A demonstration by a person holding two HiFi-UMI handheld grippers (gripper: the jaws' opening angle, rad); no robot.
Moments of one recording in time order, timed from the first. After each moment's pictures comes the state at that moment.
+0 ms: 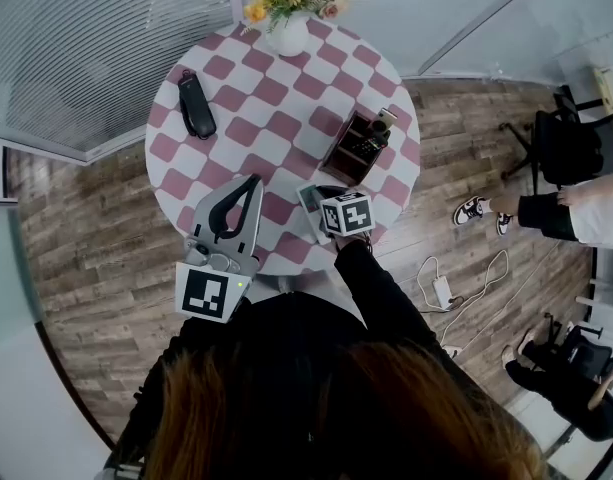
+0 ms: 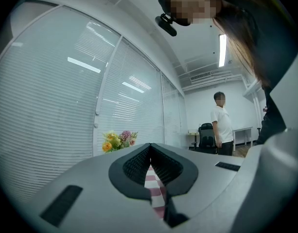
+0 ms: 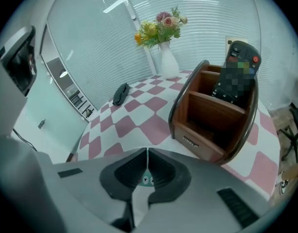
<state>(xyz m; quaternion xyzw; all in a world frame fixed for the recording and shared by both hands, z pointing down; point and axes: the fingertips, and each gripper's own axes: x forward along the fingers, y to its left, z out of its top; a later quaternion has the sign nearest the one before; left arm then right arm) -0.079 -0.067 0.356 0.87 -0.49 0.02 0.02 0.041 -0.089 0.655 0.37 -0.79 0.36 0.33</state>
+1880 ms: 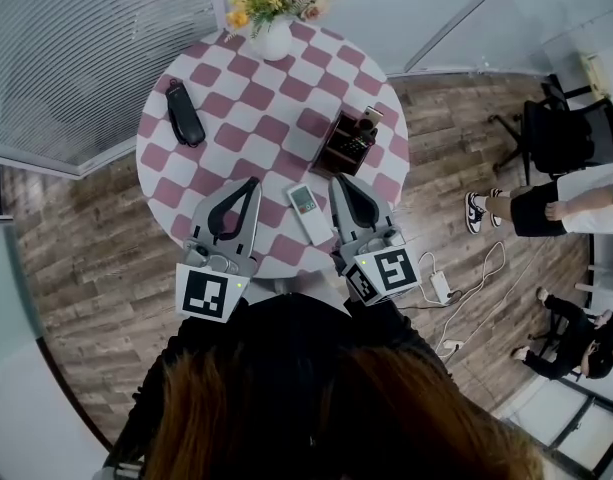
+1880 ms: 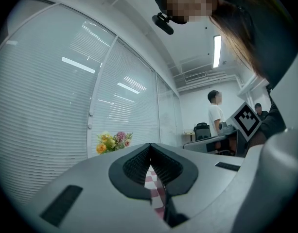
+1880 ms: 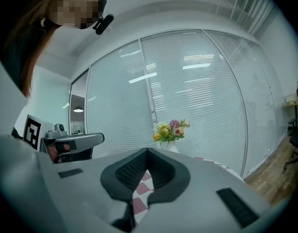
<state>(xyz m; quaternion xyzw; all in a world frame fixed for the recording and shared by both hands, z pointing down) -0.066 -0.066 0.357 0.89 -0.46 0.03 0.00 0.053 -0.081 0.382 0.48 -0.87 0.10 0.01</state>
